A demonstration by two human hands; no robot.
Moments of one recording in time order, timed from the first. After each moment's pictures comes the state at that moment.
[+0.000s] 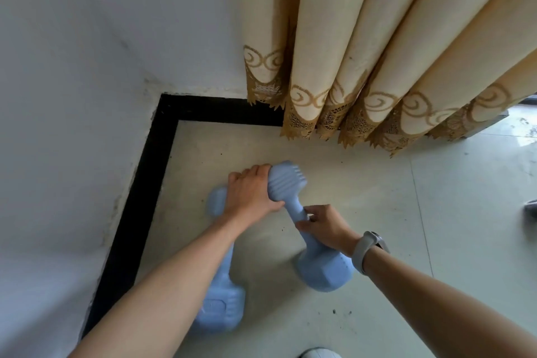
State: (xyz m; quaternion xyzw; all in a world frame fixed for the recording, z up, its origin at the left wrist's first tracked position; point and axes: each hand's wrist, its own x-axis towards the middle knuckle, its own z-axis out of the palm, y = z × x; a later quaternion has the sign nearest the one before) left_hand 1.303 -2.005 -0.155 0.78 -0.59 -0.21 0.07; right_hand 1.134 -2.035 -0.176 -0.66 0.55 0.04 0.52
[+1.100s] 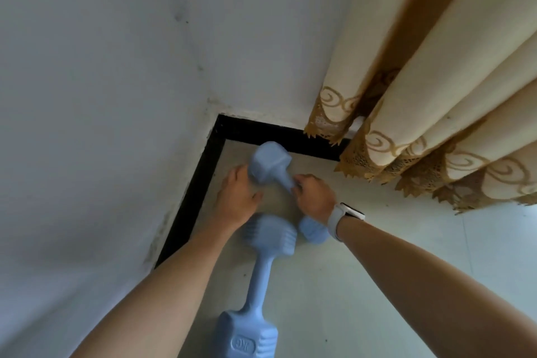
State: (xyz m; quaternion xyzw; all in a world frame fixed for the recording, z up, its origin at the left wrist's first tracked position) left_hand 1.414 -1.992 -0.161 0.84 -0.45 -0.24 0.19; right_hand 1.279 -2.089 -0.154 -0.82 0.47 0.05 0.32
